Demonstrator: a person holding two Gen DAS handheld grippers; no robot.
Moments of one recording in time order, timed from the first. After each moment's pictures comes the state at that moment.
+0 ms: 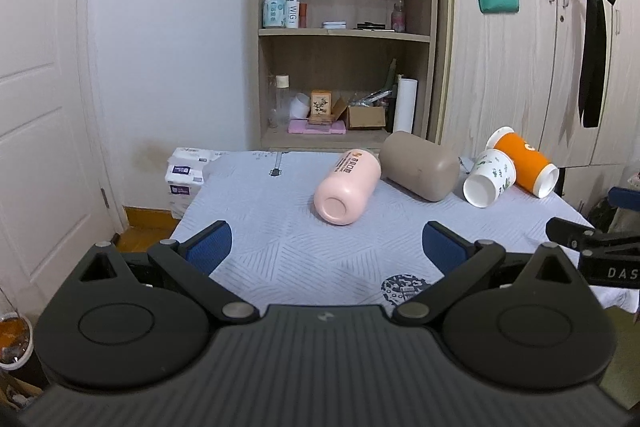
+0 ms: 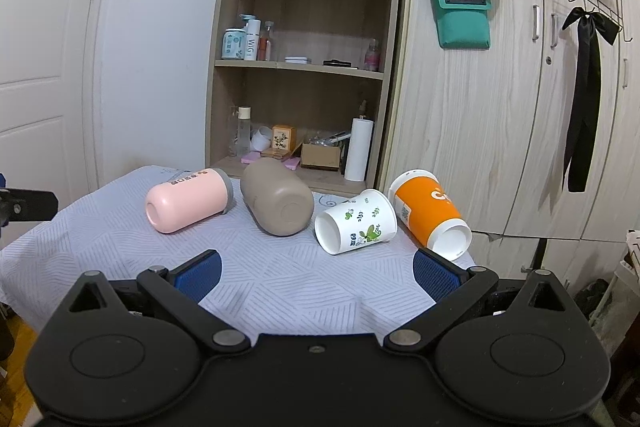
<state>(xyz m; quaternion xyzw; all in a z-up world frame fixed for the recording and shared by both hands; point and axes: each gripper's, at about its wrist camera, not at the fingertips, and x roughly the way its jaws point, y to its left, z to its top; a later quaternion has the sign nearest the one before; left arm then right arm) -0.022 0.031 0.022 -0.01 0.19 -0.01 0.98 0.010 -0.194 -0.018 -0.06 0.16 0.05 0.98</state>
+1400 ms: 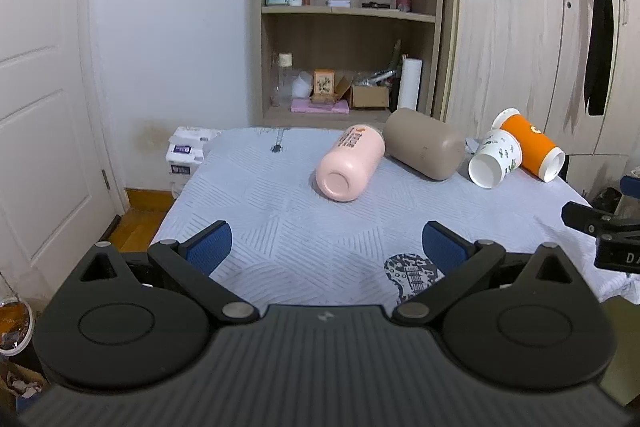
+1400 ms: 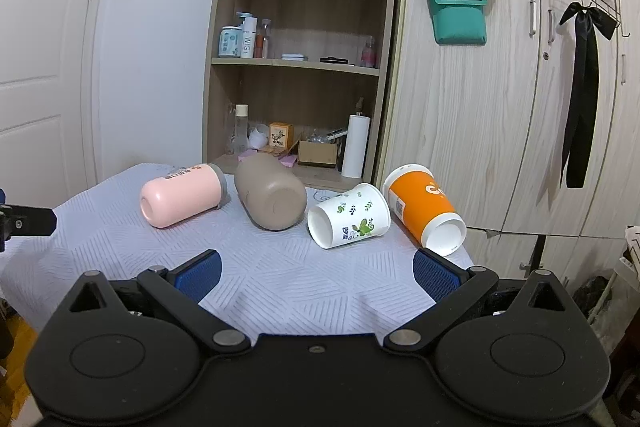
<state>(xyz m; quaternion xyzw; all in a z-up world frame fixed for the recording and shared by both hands) -0.013 0.028 0.009 -0.01 0.23 -0.01 0.97 0.012 -0.200 -0.020 -0.06 0.17 0.05 0.98</state>
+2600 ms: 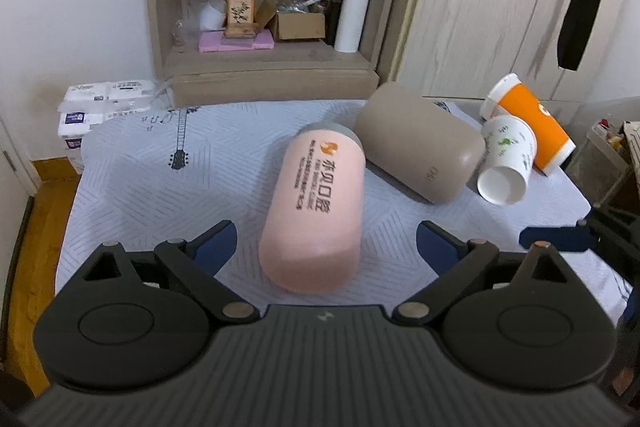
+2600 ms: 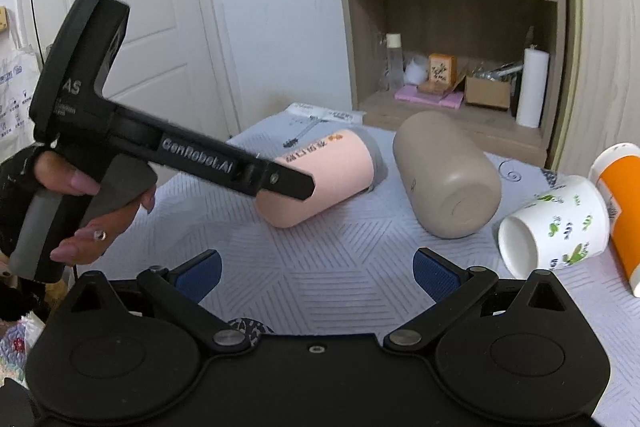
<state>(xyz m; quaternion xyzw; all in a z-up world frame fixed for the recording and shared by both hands) 0.201 0.036 0.001 -0.01 0.36 -0.15 0.92 0.144 -0.149 -0.028 -0.03 0.30 0.30 0.91</state>
